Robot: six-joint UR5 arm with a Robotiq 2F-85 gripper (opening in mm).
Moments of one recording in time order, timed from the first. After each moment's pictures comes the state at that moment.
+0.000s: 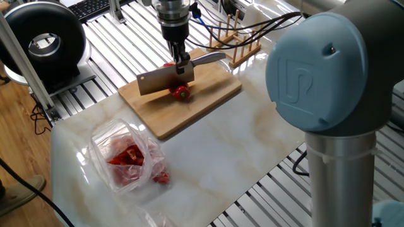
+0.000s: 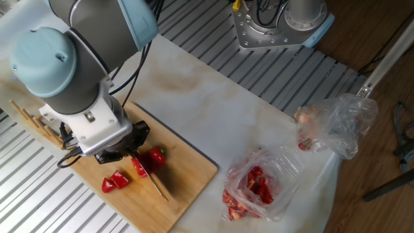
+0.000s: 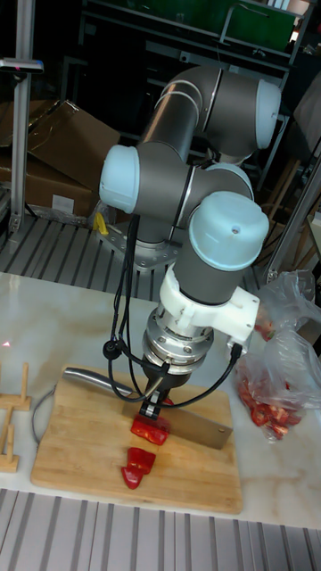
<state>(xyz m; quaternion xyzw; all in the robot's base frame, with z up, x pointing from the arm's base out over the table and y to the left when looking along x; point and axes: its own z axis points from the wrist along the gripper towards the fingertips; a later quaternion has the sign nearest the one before) 0.659 0.008 0.071 0.60 -0.80 -0.01 0.06</state>
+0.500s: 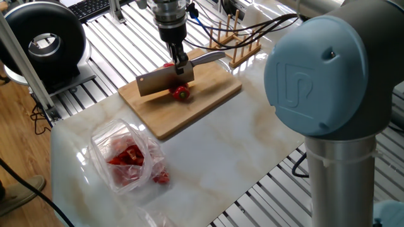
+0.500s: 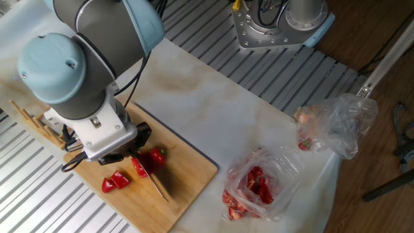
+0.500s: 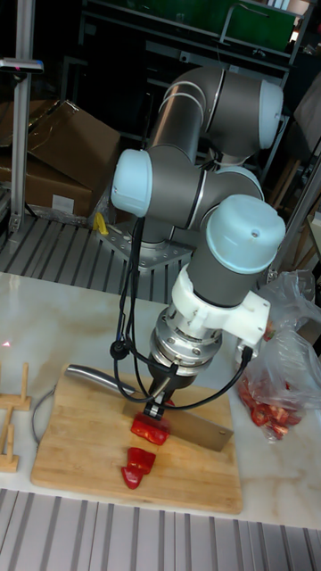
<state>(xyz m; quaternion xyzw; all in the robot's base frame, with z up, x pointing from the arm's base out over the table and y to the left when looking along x) 0.661 0.012 0.072 0.60 -0.80 0.00 0.07</state>
